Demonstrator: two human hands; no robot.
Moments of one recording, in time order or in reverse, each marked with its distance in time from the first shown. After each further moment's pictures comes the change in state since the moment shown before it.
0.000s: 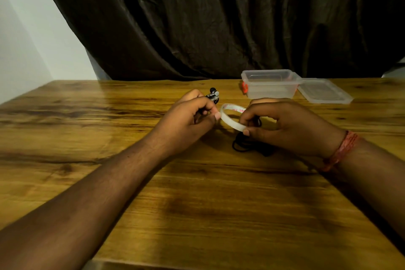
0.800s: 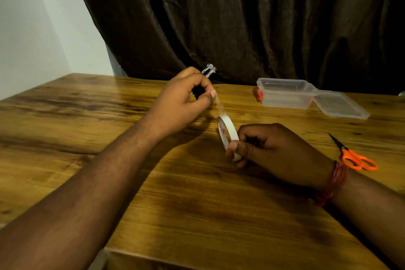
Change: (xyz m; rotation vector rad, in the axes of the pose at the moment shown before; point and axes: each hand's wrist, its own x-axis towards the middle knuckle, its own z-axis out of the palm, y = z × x) left_hand 0.011 -0.003 -0.045 0.094 0.184 0.093; right_hand 0.008 -0.038 0.039 0.369 -0.076 0.168
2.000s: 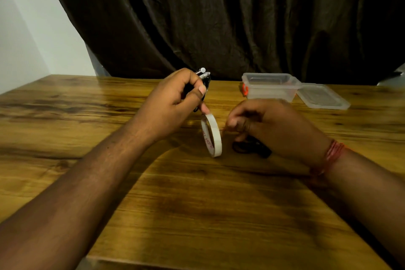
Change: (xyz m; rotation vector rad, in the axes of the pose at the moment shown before) left_hand -0.003 0.016 0.009 -0.197 -0.100 -0.040; right_hand 0.000 -0.012 -0.025 -0.104 0.171 0.087
